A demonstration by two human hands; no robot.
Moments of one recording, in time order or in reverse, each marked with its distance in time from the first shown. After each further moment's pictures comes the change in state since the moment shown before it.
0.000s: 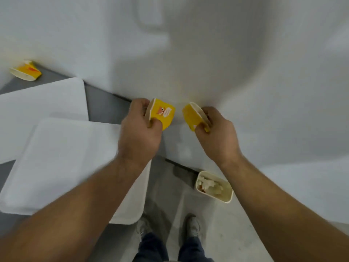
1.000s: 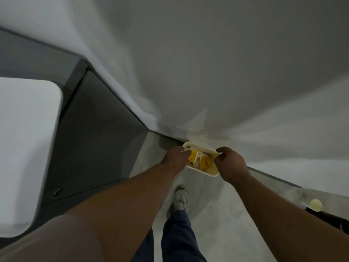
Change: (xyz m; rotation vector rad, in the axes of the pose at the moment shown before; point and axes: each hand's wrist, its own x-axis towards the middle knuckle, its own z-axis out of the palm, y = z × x) left_hand -0.148 -0.164 0.324 0.028 -0.735 -0.906; right_hand -0.101 0.343 0.044 -0.156 -0.449 0.709
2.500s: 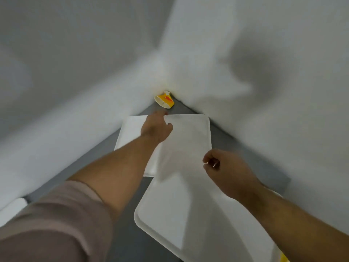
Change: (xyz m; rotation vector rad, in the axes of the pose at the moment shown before) left_hand -0.165 0.009 -0.678 0.373 0.935 0.339; right_hand -0.242 -0.569 0.090 -0.157 -0.067 -0.934
